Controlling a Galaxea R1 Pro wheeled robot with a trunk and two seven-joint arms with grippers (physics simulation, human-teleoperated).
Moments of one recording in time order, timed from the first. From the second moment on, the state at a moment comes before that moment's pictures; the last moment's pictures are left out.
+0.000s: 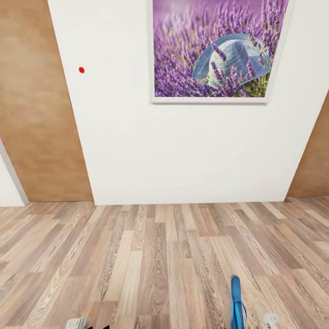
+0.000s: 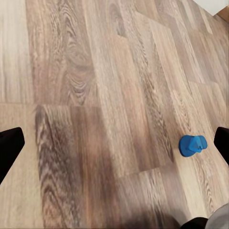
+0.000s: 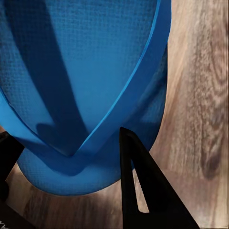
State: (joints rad) left arm -0.01 0.13 0.28 -0.88 0.17 0.24 -0.84; right arm -0.32 -0.24 -0.63 -0.38 0.43 0.05 1.03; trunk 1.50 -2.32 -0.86
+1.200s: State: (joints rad) left arm -0.01 0.13 0.28 -0.88 0.17 0.24 -0.84; right arm -0.32 -0.24 -0.63 -0.38 0.43 0.04 1.03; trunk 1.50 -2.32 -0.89
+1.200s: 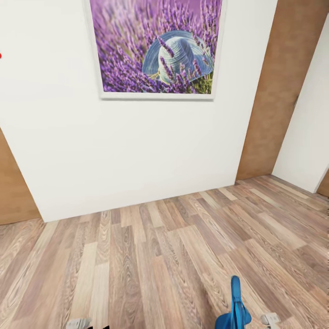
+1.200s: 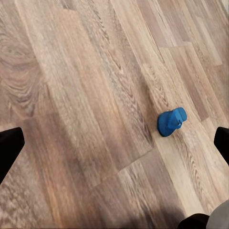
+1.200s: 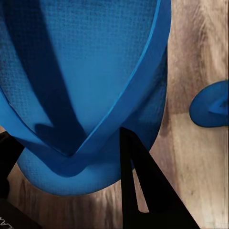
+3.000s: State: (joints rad) left arm -0.01 0.13 0.28 -0.88 0.17 0.24 -0.84; right arm -0.32 -0.24 -0.63 -0.38 0.43 0.04 1.03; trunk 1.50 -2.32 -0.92
